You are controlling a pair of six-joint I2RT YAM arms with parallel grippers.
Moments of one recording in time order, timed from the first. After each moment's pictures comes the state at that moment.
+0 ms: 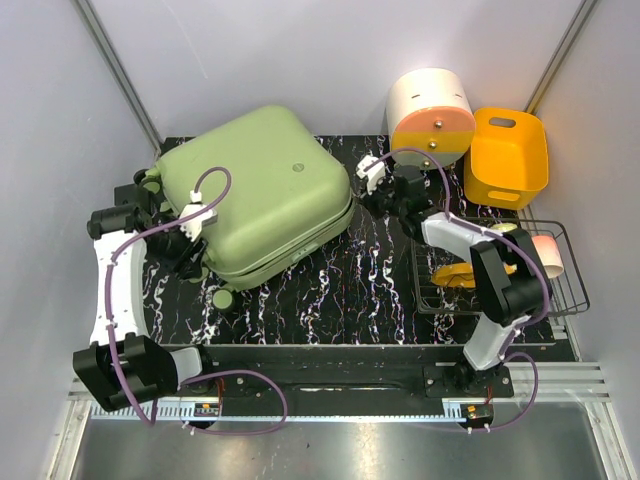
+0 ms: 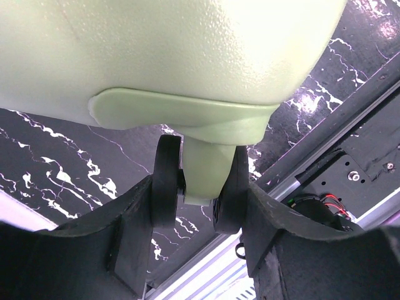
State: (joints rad) left arm 0.27 1.21 1.22 -1.35 0.47 0.99; right arm 0.39 1.72 1.03 0.29 -0.35 -0.33
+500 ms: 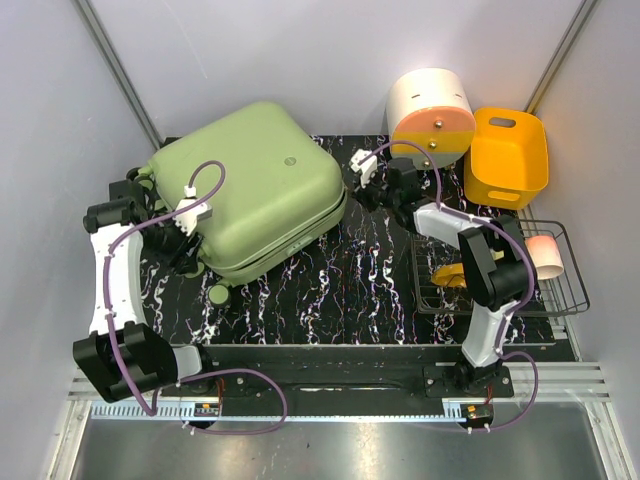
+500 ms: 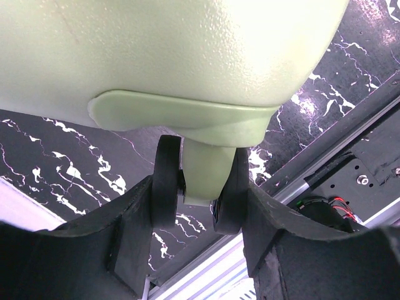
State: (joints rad) left arm 0.31 1.26 1.25 -1.33 0.46 1.00; right arm 0.39 1.88 1.19 0.29 -0.44 -0.34
